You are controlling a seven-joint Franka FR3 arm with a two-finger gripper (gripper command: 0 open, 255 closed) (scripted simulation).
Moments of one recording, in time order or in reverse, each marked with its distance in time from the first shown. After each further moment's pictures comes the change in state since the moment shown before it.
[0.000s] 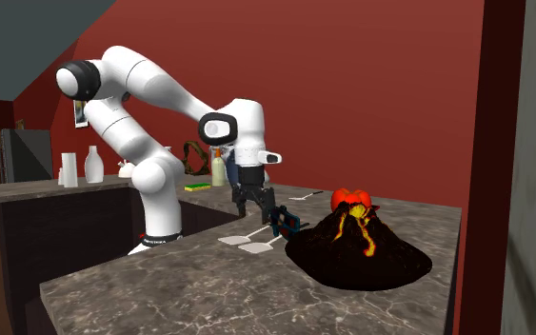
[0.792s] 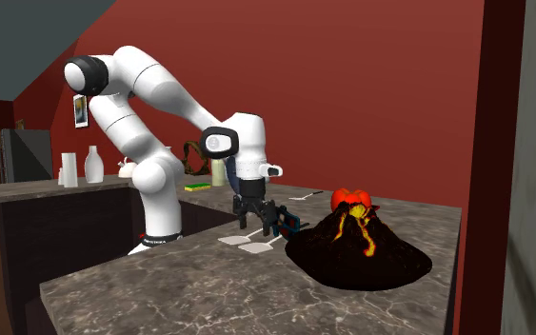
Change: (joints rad) arm 0.013 0.089 -0.035 -0.047 -0.016 0.137 -0.011
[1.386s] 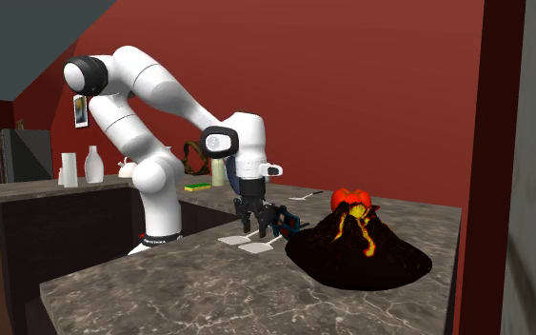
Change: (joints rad) arm 0.000 -0.005 0.002 0.001 0.002 -0.004 0.000
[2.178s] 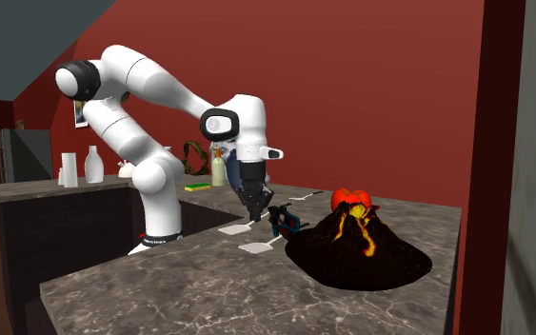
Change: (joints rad) arm 0.001 -0.093 0.043 0.073 0.027 -0.165 0.005
